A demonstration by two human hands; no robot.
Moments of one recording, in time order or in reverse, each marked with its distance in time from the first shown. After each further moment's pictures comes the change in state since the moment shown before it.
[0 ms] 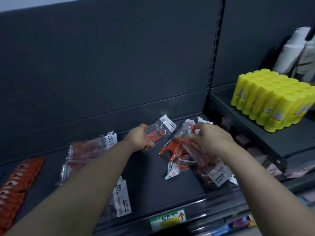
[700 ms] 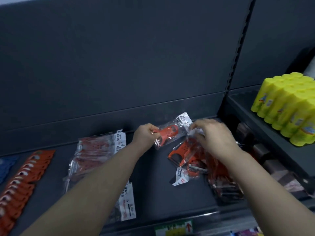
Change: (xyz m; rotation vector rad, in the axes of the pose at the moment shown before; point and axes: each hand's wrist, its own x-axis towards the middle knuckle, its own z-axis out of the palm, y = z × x) left_hand 0.005 -0.008 0.010 -0.441 0.228 -0.040; right_hand 0.042 -0.002 0.026 -0.068 0.278 -0.409
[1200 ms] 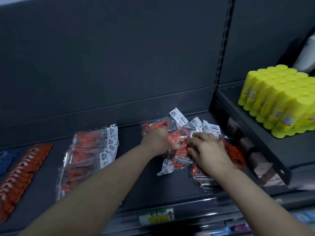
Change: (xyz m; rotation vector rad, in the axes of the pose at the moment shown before) left_hand -0.054 0.062 0.050 0.559 -0.250 0.031; right_hand -0.059 0.027 0.019 -0.006 -0.168 0.052
